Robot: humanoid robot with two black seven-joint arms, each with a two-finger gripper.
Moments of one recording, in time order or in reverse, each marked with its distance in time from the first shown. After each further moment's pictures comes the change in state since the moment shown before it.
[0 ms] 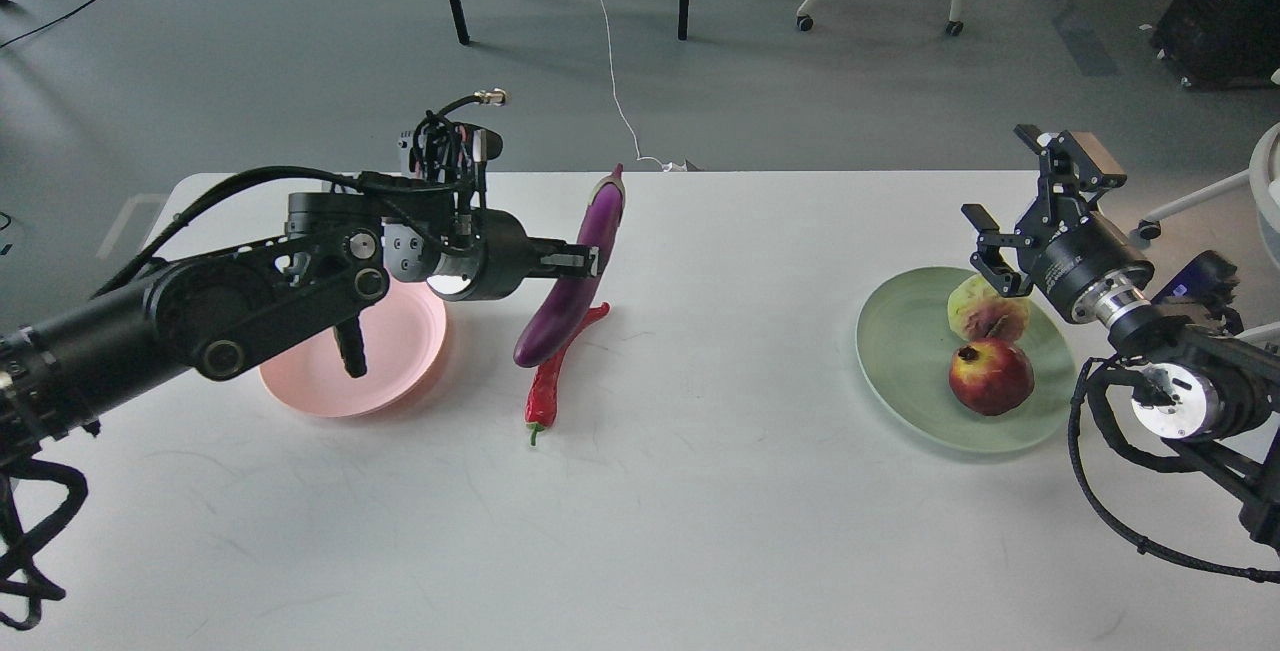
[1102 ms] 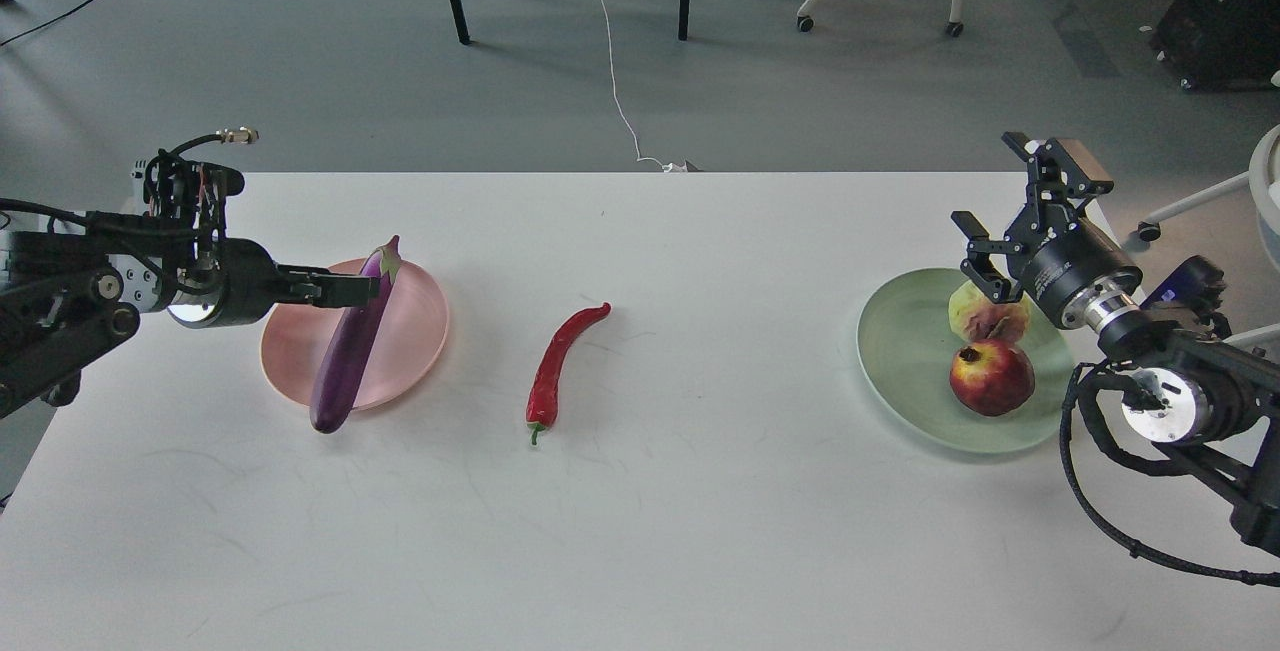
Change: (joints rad) left arm 0.048 0.272 0.102 0.161 0.206 0.037 -0.365; right arm -0.001 0.013 -0.011 0.002 0.000 -0.001 0.000
